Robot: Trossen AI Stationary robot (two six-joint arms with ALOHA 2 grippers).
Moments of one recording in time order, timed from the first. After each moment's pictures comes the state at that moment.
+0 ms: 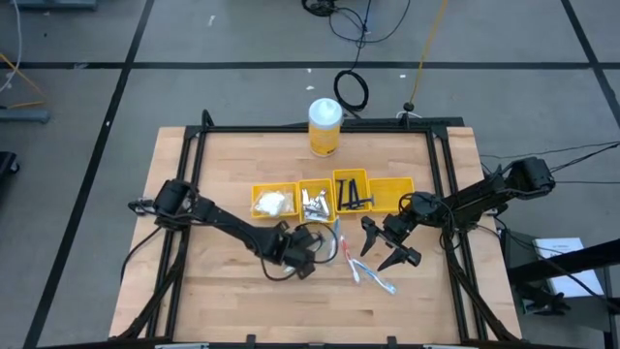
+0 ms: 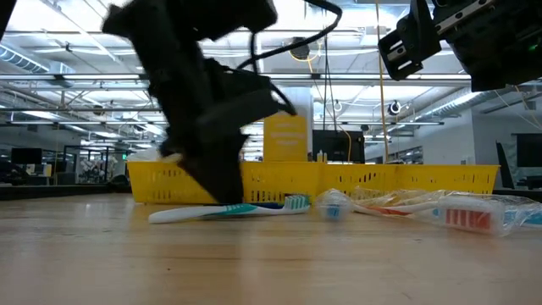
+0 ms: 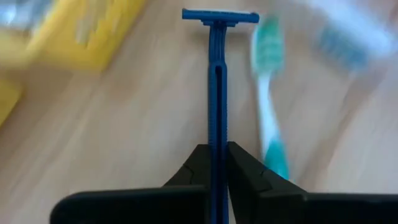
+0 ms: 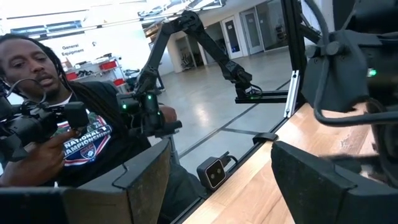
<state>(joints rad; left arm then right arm) -0.34 2.00 1.25 -0.52 -0.28 -0.86 0.14 1.33 0.29 1.16 -0.68 0.35</state>
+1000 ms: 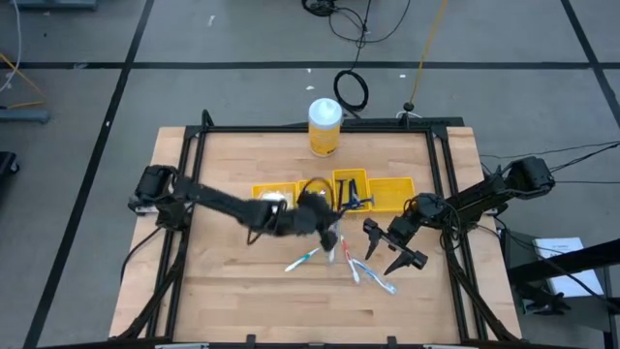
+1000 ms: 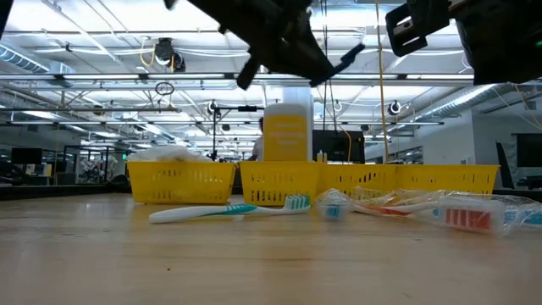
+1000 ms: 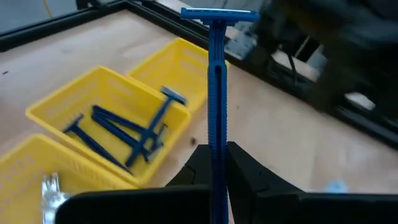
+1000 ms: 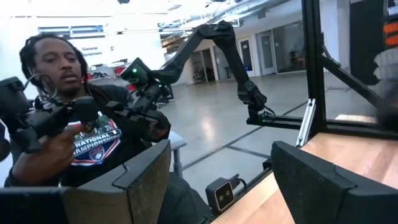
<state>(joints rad) -0.19 1.81 1.25 0.08 -0.44 -0.54 0.19 1.33 0.29 1.26 -0.68 0.31</state>
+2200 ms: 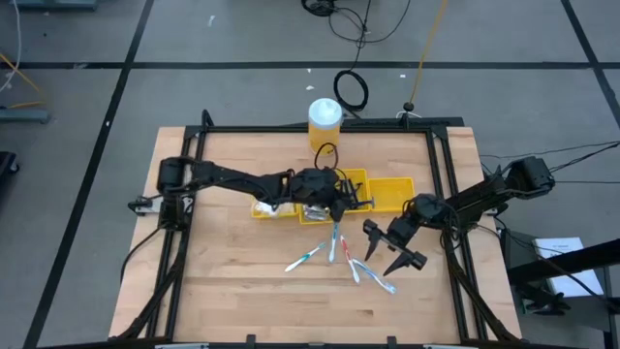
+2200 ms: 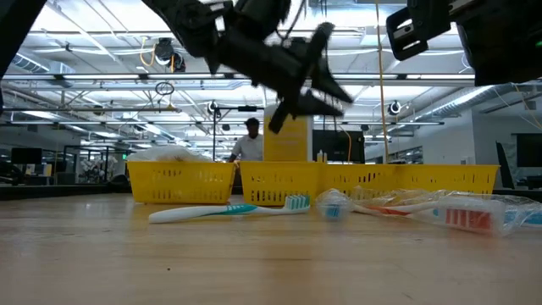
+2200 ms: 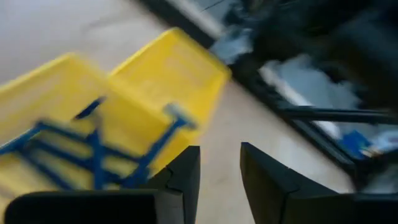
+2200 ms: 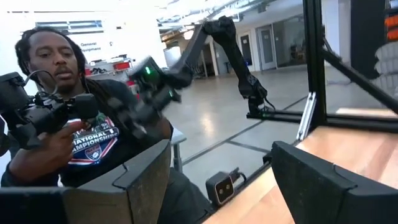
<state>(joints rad) 0.07 1.94 1.25 0.29 0.02 -0.61 0.19 1.33 0.29 1.24 -0.68 0.29</state>
